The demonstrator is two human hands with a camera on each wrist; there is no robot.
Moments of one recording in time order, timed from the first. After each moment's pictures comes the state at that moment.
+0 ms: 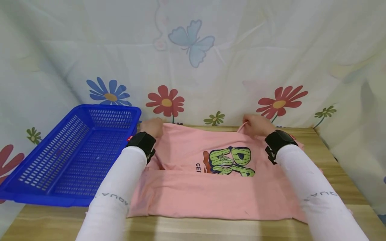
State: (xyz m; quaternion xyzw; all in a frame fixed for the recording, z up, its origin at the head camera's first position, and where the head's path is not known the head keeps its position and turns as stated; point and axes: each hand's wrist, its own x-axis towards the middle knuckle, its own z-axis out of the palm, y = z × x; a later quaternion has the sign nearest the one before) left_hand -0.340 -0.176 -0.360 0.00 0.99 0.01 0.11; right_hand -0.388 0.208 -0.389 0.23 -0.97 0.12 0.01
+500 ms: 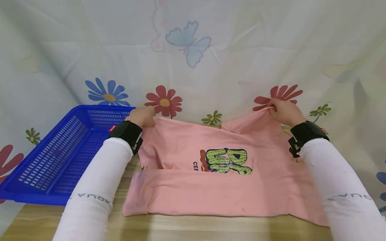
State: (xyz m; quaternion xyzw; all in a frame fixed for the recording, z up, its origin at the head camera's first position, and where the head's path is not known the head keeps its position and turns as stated) left_hand -0.331 -0.192 -0.300 0.04 0.99 0.03 0.12; right_hand -0.365 0.273 -0.323 0.18 -0.97 0.11 0.08
